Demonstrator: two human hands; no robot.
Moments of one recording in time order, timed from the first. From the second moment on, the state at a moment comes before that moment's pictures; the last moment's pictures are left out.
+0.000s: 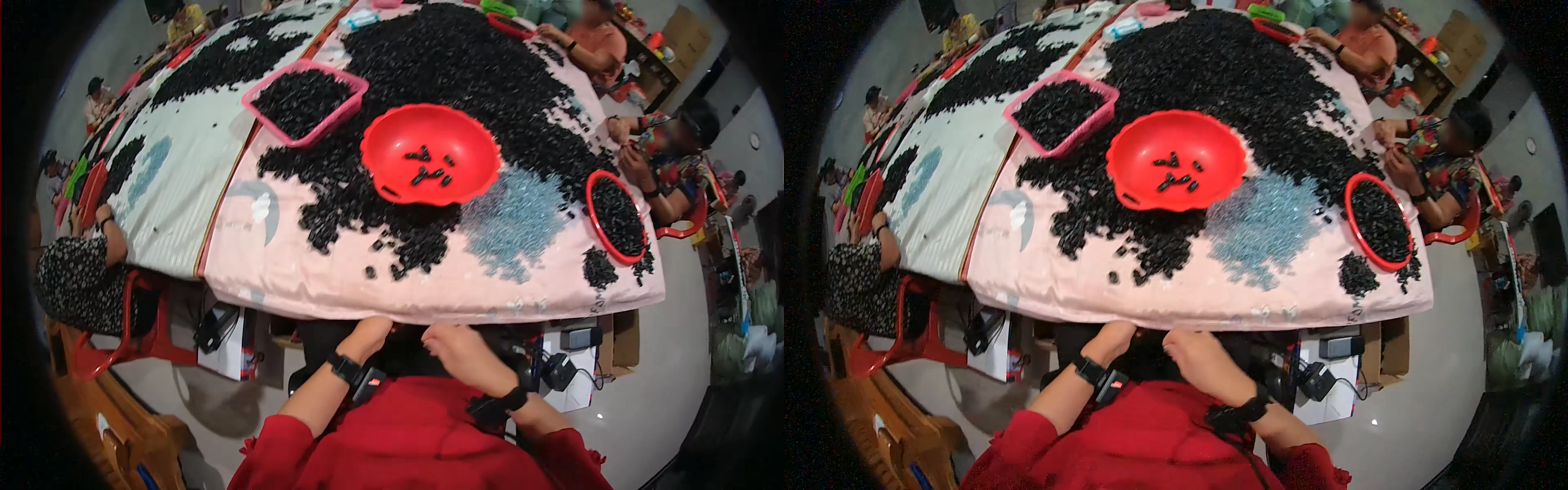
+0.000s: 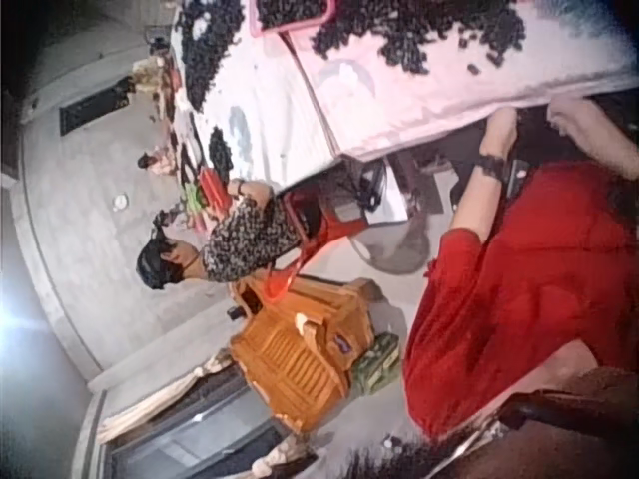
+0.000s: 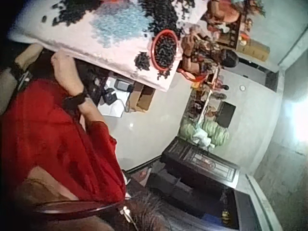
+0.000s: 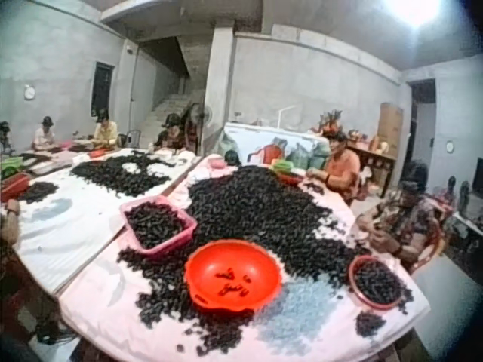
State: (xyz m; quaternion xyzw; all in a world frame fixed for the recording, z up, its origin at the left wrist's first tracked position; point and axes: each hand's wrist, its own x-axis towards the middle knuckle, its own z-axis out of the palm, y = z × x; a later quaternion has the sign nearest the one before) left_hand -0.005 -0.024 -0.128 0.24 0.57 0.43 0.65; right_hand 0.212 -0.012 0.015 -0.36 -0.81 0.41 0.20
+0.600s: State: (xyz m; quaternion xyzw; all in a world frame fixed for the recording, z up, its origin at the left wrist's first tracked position) left_hand 0.004 -0.026 -0.087 0.25 0.45 0.46 0.72; right_hand 0.199 0.001 -0.051 -0.33 -0.88 0.32 0.11
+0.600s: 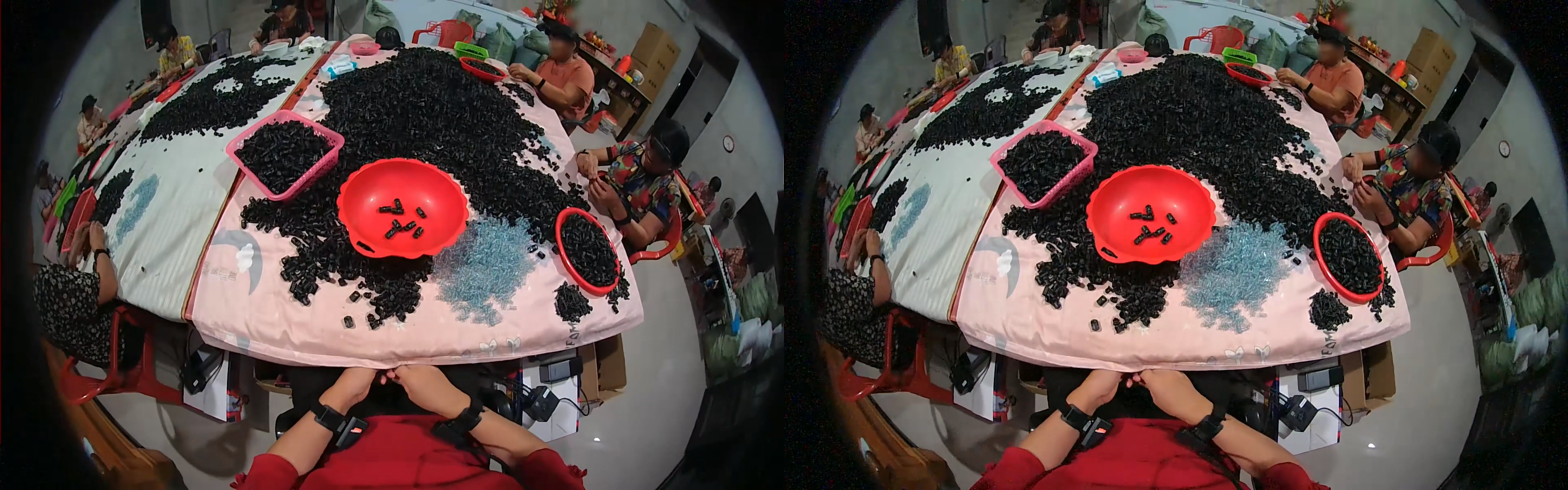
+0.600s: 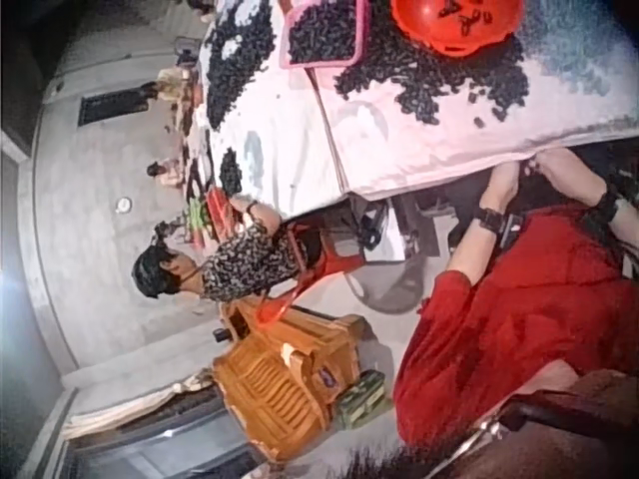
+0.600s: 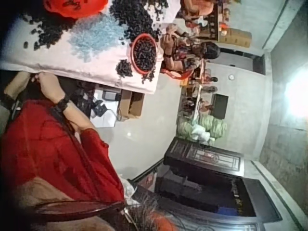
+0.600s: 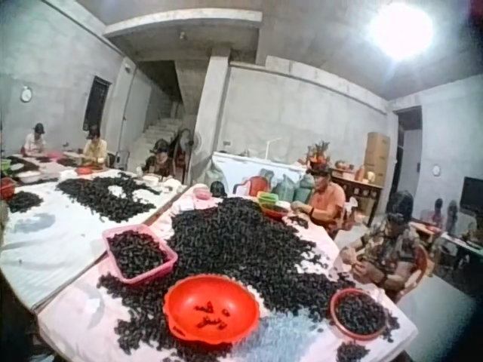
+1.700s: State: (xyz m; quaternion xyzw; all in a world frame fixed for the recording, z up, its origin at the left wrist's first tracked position) left_hand 0.008 -0.043 -0.058 0.34 0.48 0.36 0.73; right_hand 0.233 0.030 -0.123 -0.39 -0.92 0.06 0.00
